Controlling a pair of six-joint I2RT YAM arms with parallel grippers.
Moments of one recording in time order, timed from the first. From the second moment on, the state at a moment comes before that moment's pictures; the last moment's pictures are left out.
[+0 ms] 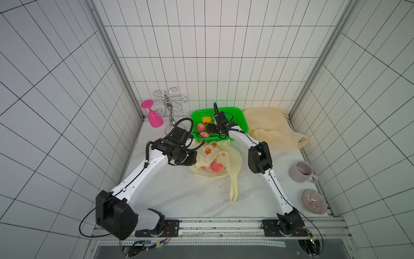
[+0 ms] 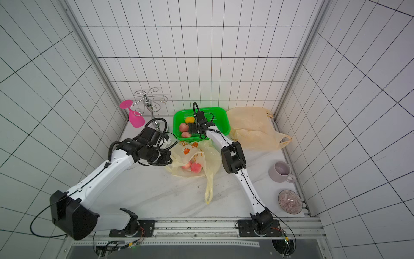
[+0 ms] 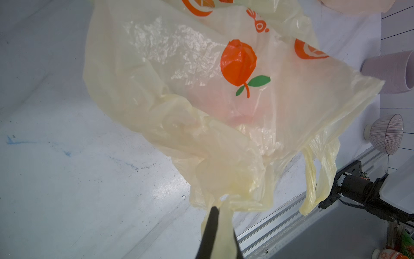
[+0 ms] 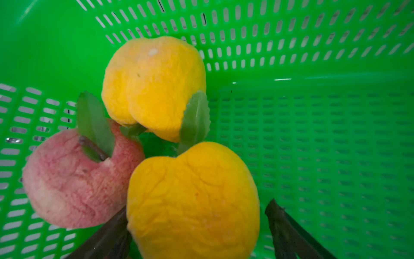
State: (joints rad) left arm -0.42 1.35 1.23 -1.03 0.33 -0.31; right arm 0.52 2.68 2.45 -0.52 0.03 0.39
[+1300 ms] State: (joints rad) left arm -0.42 1.36 1.43 -0.96 0.36 -0.38; right arm 0.94 1.25 1.21 -0.51 -0.10 0.53
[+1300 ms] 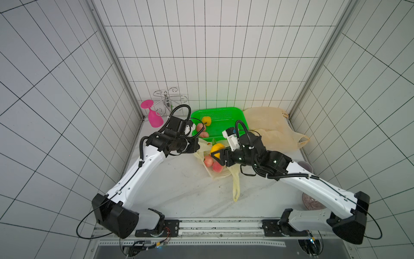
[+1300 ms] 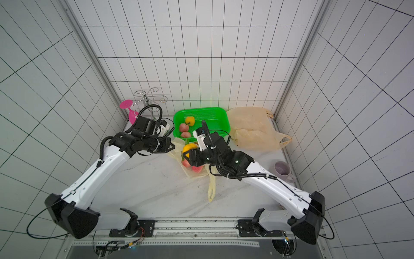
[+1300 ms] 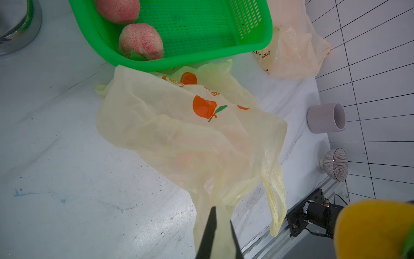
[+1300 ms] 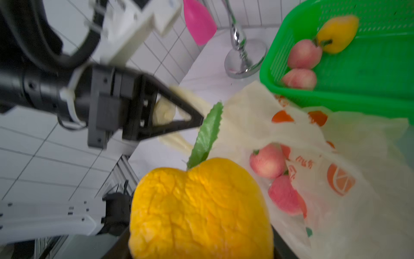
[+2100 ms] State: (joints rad) left arm -0.49 1.31 1.38 -0.93 0.39 -0.46; right arm 0.88 1.72 1.17 -0.33 0.24 0.44
